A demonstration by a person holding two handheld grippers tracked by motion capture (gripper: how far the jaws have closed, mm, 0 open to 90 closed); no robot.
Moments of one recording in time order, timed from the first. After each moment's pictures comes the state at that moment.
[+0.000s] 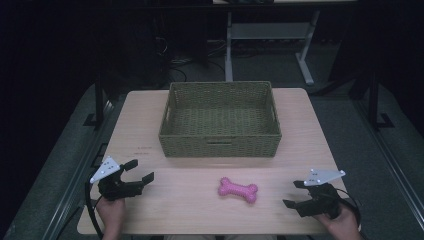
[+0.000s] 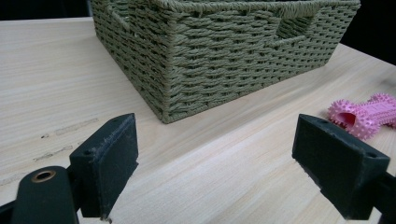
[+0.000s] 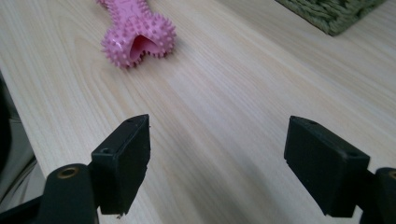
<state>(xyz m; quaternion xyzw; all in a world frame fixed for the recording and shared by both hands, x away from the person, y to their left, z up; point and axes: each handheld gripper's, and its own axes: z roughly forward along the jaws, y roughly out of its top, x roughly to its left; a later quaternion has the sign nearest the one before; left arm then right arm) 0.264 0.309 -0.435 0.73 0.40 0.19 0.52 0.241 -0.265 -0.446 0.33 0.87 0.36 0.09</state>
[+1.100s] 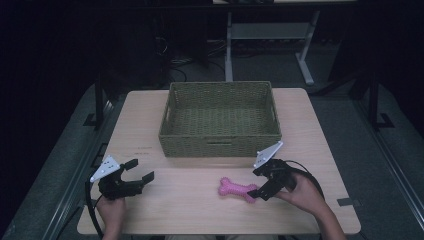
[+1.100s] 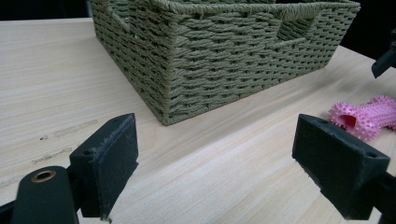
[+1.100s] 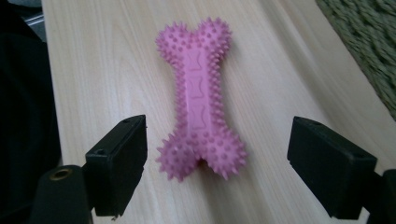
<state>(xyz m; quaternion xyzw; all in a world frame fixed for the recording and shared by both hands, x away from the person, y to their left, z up) 0.265 0.309 -0.435 0.73 0.40 0.19 0.52 0.306 -0.156 -0.417 0.19 0.94 0.30 -0.01</state>
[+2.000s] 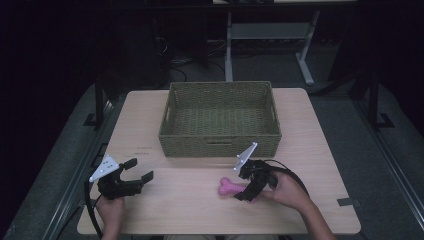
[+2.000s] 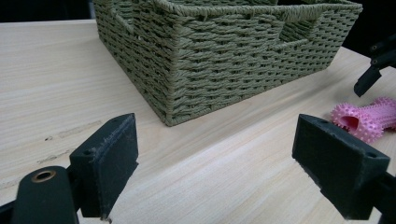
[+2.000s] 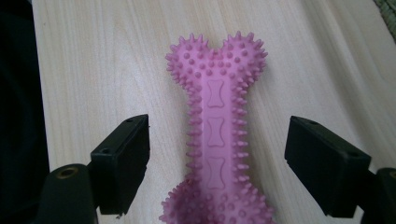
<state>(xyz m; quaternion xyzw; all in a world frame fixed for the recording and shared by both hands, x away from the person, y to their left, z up) 0.266 0.311 -0.434 0.73 0.40 0.19 0.52 0.316 -0.108 -0.430 0.16 0.96 0.25 -0.03</state>
